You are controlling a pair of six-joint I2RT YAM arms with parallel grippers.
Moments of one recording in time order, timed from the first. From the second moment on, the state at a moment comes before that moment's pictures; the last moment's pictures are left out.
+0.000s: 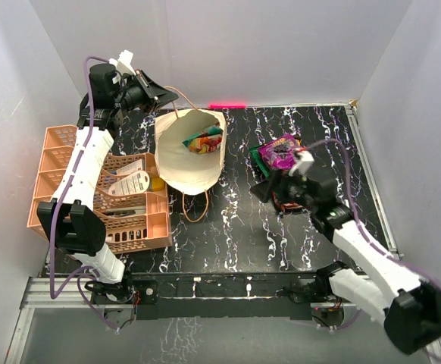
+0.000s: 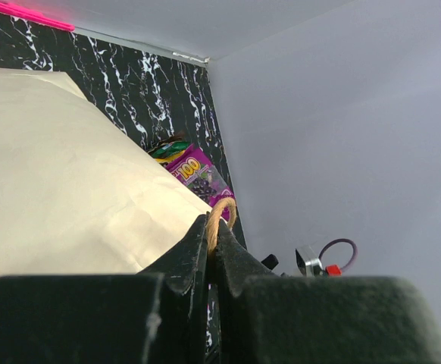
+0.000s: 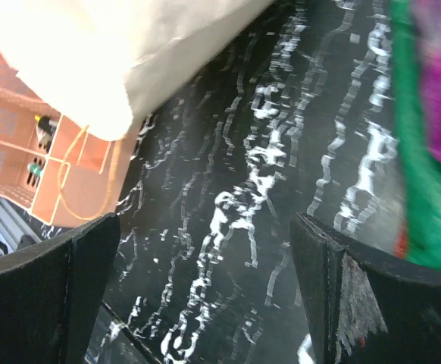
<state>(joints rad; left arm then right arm) -0.10 1.65 1.71 -0.34 0.65 -0.84 0.29 0.87 0.52 0.02 -0.37 0.51</state>
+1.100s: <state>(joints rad) -0.21 1.52 1.55 -0.28 0.67 -0.89 0.91 1.69 1.12 0.21 0.09 -0.87</state>
